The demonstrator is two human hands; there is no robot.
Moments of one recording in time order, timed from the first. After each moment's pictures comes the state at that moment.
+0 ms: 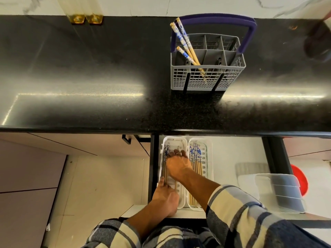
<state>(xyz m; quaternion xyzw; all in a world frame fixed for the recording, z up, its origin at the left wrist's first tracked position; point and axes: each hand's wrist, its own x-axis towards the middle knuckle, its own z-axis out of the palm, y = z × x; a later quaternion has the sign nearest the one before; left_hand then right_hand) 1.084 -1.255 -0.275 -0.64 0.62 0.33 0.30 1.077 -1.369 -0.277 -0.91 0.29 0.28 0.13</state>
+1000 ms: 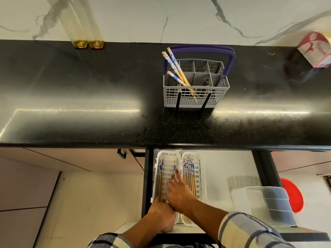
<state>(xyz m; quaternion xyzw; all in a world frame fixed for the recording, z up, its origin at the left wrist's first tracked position) 1.082 -1.259 -0.279 -0.63 0.64 0.36 0.25 1.023 -1.348 -0.267 -0.95 0.04 0.30 -0.08</state>
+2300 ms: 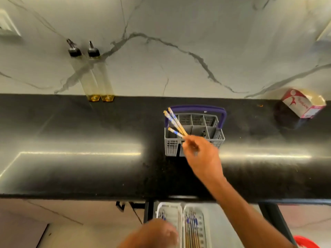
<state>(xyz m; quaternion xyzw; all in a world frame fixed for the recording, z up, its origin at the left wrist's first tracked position) 1.180 -1.320 -0.188 -0.72 0.54 0.42 -0.10 1.090 -1.499 -0.044 -0.80 0.38 -0.31 0.36</state>
